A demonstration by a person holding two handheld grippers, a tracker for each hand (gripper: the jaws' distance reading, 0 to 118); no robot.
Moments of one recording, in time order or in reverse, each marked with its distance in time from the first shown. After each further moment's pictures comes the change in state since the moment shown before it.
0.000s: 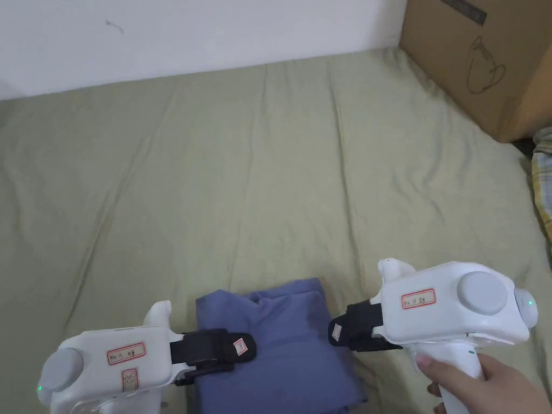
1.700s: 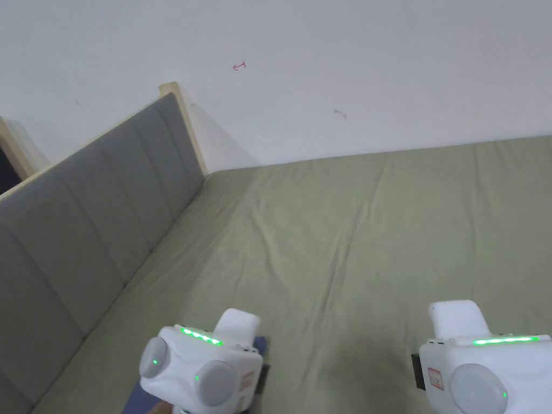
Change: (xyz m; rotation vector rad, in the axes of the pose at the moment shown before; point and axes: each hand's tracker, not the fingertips) left arm 0.030 -0.015 0.216 0.211 0.970 -0.517; right arm -0.270 -0.061 -0.071 0.263 -0.356 0.462
